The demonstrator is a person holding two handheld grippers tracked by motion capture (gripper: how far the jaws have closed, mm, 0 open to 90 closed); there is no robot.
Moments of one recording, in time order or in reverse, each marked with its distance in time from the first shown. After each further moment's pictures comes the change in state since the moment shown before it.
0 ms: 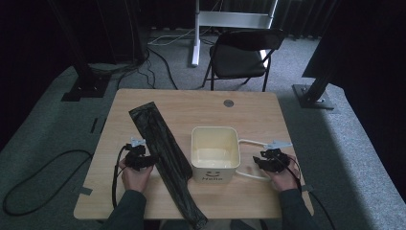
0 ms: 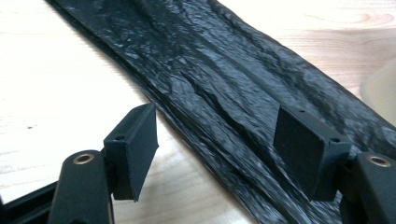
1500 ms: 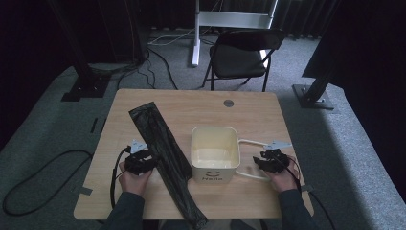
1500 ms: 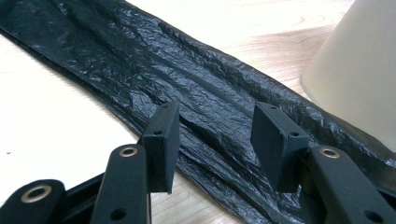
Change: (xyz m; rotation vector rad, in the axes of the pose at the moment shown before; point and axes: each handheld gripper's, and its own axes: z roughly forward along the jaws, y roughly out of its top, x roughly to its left) left arm -0.013 -0.006 -0.025 -0.073 -0.104 0.132; right arm 0.001 -0.001 0.001 0.005 -0.006 0.009
